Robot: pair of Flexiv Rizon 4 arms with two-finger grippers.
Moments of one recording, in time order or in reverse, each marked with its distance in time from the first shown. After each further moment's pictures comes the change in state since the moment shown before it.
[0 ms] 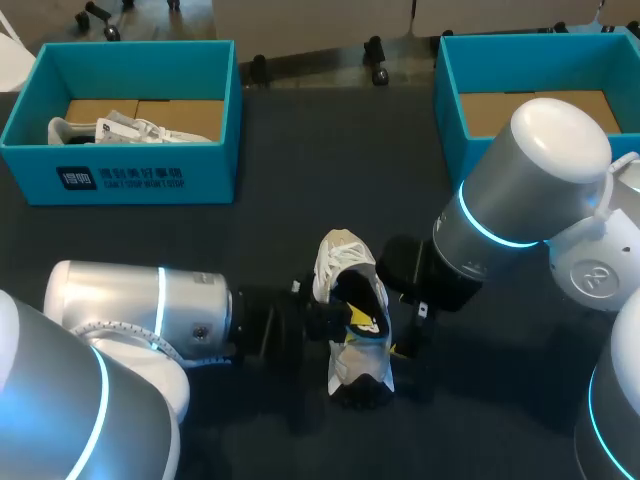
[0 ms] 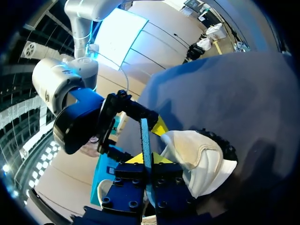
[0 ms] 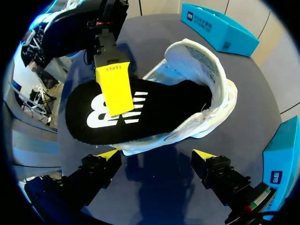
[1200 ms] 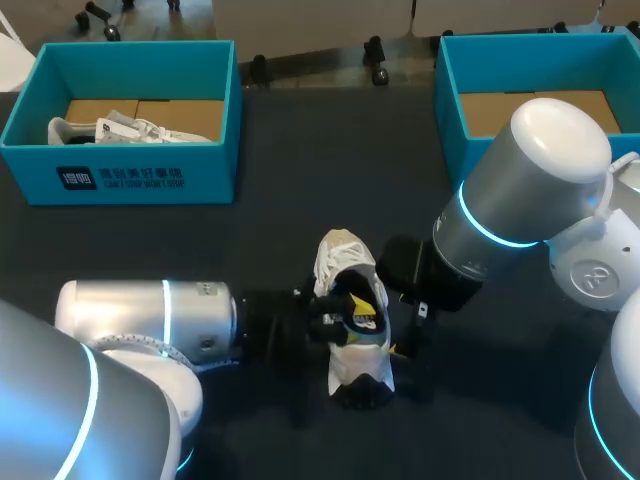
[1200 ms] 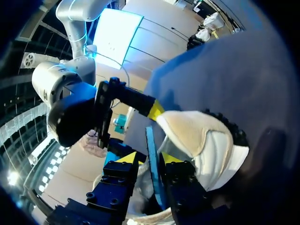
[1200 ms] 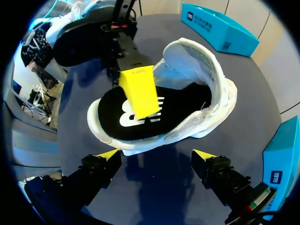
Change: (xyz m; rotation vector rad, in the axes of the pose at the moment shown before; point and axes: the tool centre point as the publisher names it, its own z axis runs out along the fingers) left arm 0.000 0.016 0.009 -0.021 -0.072 0.055; right arm 0.000 0.000 0.000 0.000 0.000 0.000
